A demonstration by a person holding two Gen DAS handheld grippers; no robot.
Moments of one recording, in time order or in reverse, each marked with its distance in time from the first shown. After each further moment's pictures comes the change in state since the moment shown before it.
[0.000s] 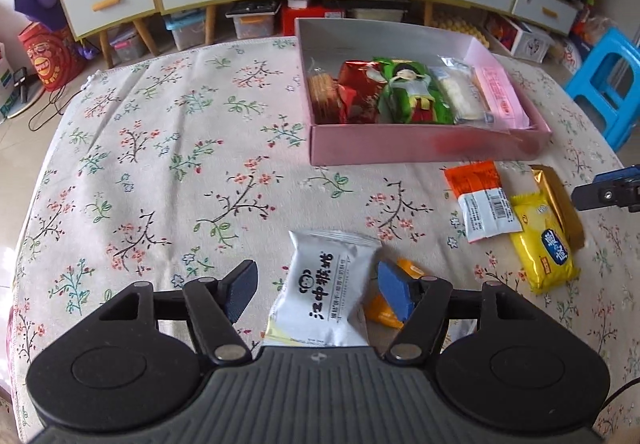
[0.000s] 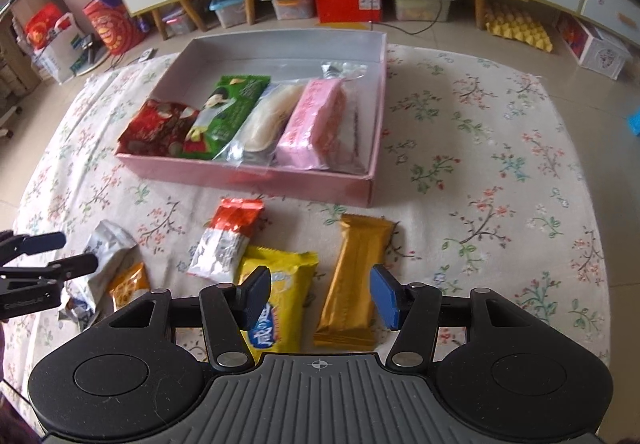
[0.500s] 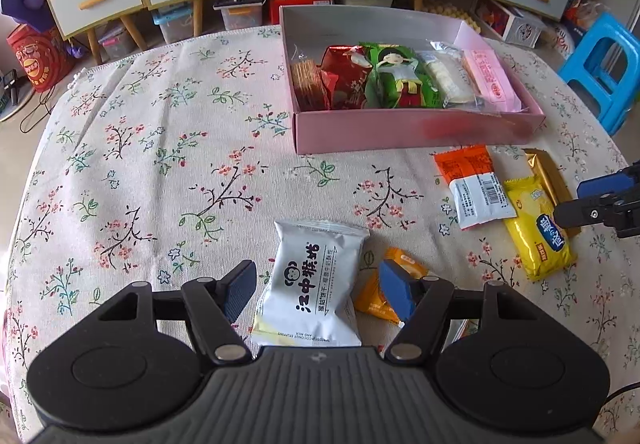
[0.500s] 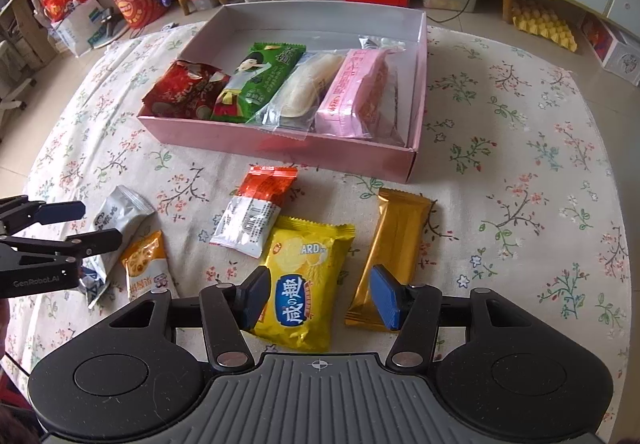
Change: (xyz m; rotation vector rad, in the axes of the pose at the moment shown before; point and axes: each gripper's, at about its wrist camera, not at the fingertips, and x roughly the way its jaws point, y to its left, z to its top) left arm 0.006 -0.004 -0.002 0.026 0.037 -0.005; right arm 0.010 0.018 -0.011 -0.049 0.049 0.038
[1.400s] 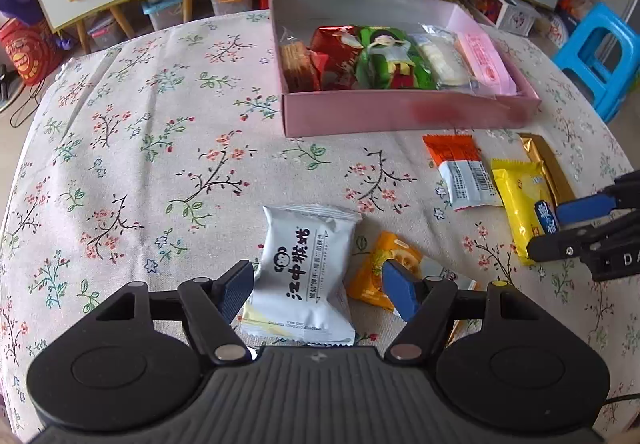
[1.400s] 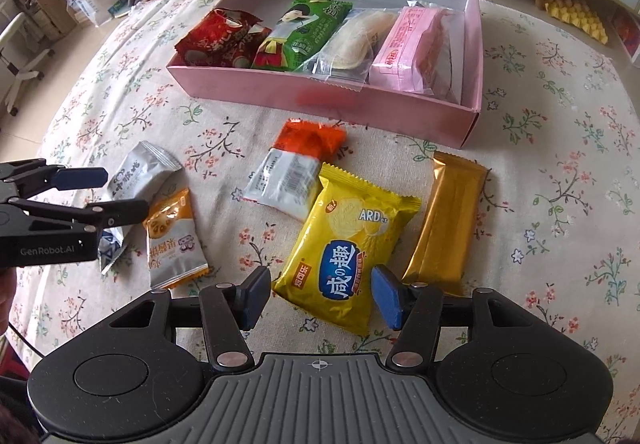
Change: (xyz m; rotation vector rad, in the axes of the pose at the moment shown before) left arm 0.007 -0.004 -0.002 0.015 0.038 -0.027; right arm 0.020 0.022 -0.013 -0.045 0.076 0.046
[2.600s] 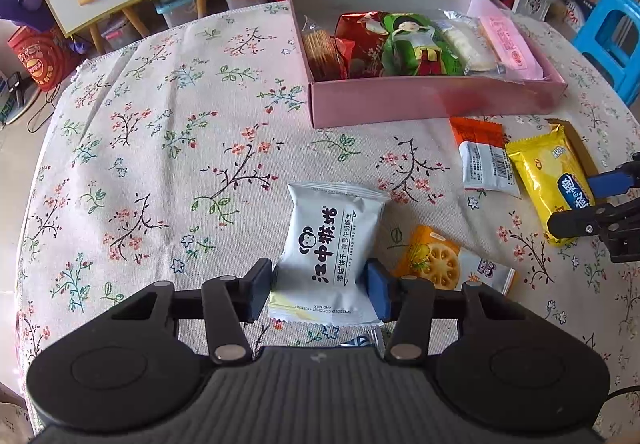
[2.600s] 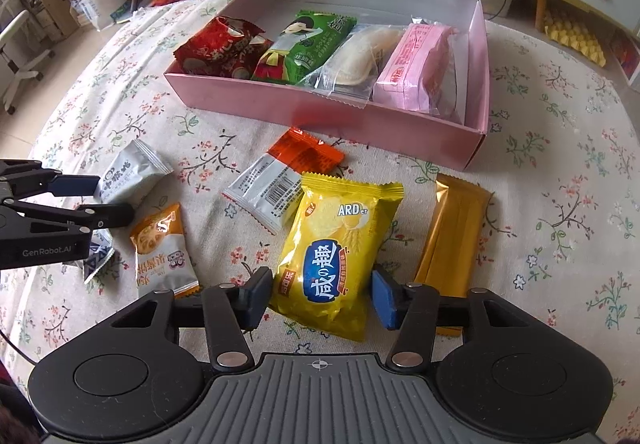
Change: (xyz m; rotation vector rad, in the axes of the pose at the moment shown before) left arm 0.006 0.009 -0.001 0.018 0.021 0.077; right arm 0.007 0.004 0.001 -0.041 -0.064 -0.026
